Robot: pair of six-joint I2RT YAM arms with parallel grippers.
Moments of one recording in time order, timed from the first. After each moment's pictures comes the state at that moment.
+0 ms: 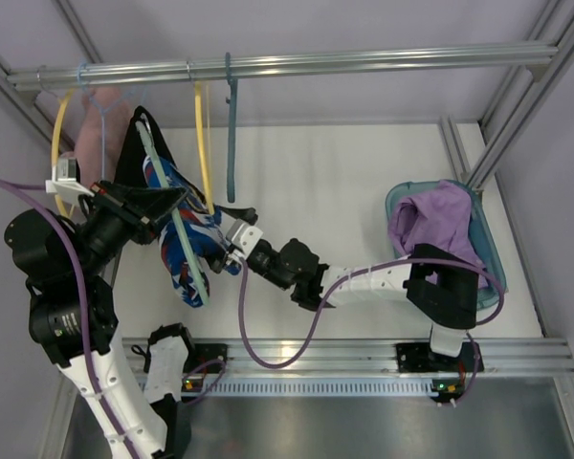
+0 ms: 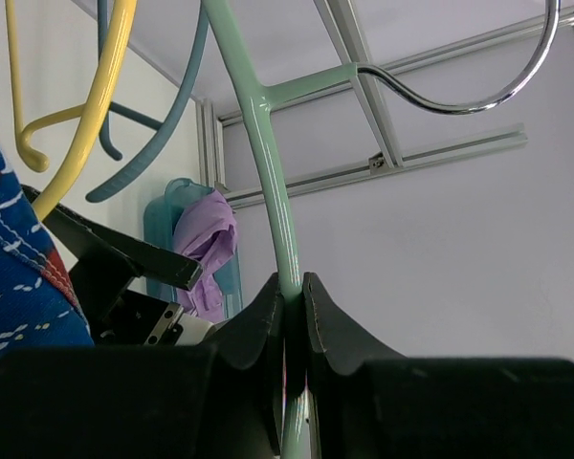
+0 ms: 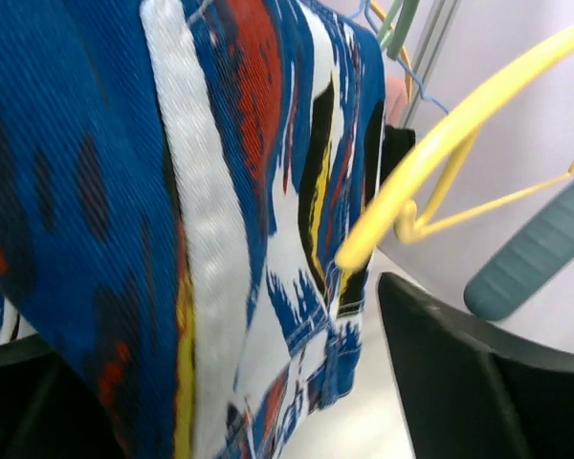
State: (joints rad) left arm 0.34 0.76 1.59 -0.90 0.83 -1.15; right arm 1.29 1.79 1.09 1.07 0.20 -0.35
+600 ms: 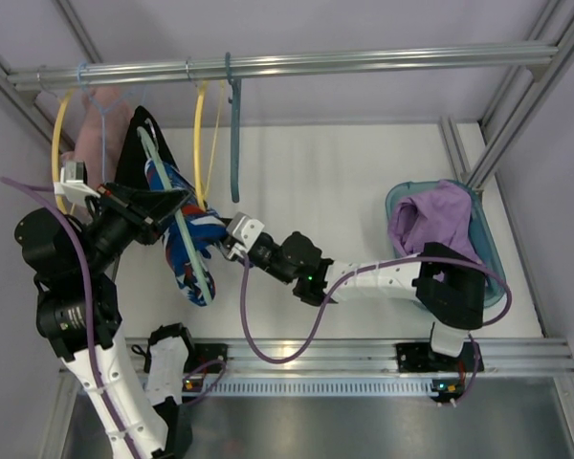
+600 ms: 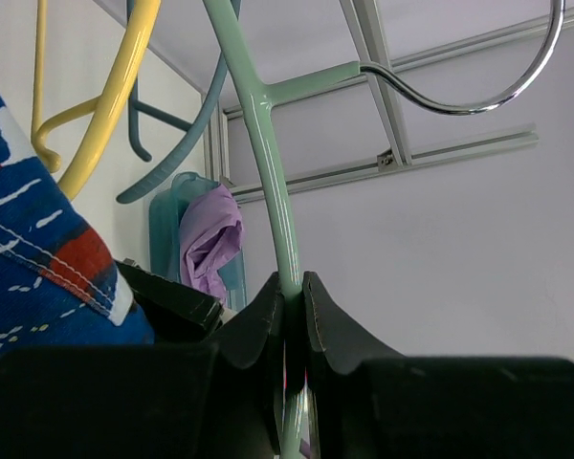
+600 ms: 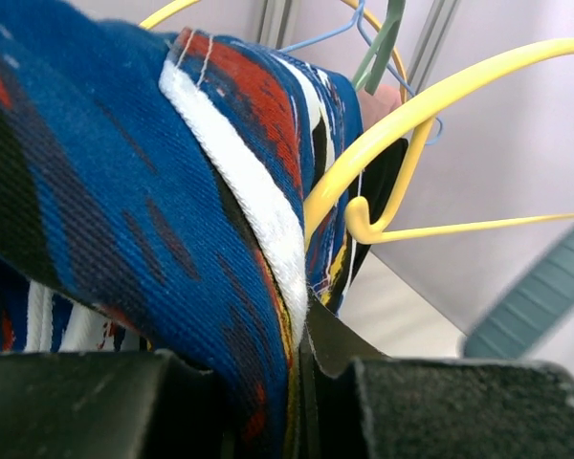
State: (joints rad) left arm 0.34 0.74 1.50 -0.86 0.83 -1.14; right arm 1.27 1.77 1.12 1.02 0.18 -0.35
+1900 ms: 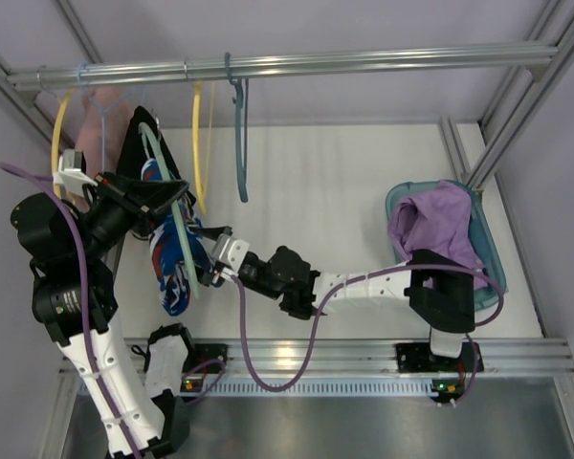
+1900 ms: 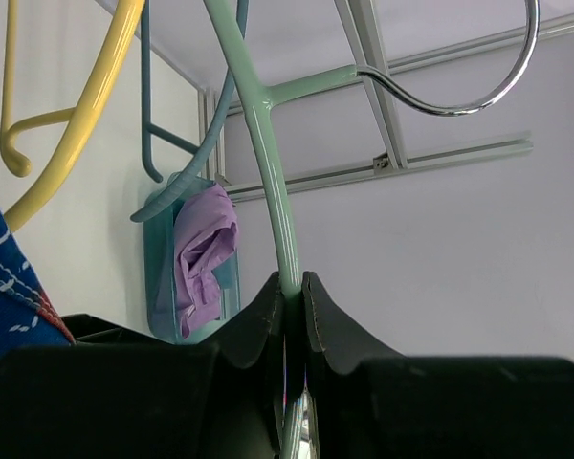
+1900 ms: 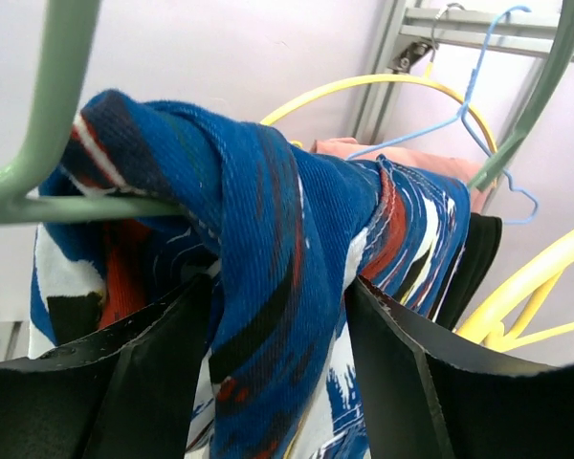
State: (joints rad) left arm 0.35 0.80 1.52 -0.84 0.86 -1.16; right arm 1.38 1.80 1.20 1.03 0.08 -0.33
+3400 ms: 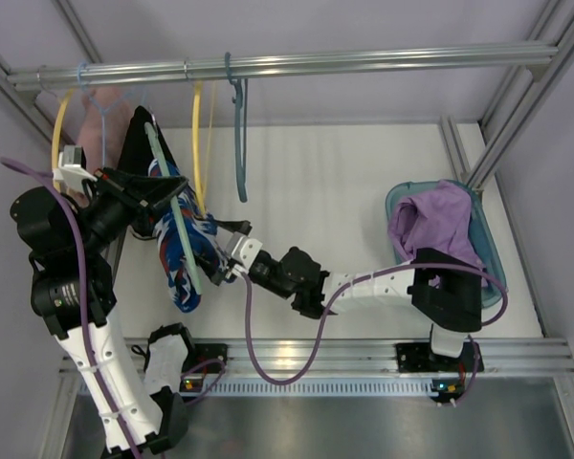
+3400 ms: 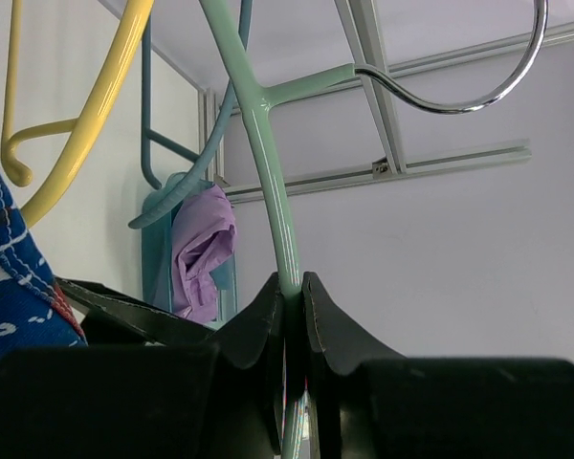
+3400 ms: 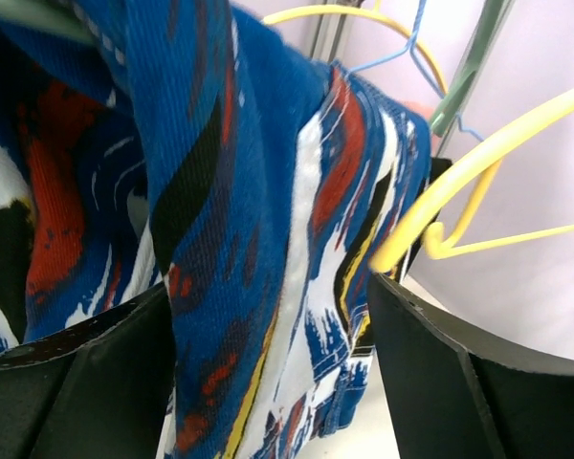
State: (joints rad) left arm 0.35 0.82 1.54 -0.84 0.86 -1.16; right arm 1.34 1.77 1.08 1.08 0.17 -0.36
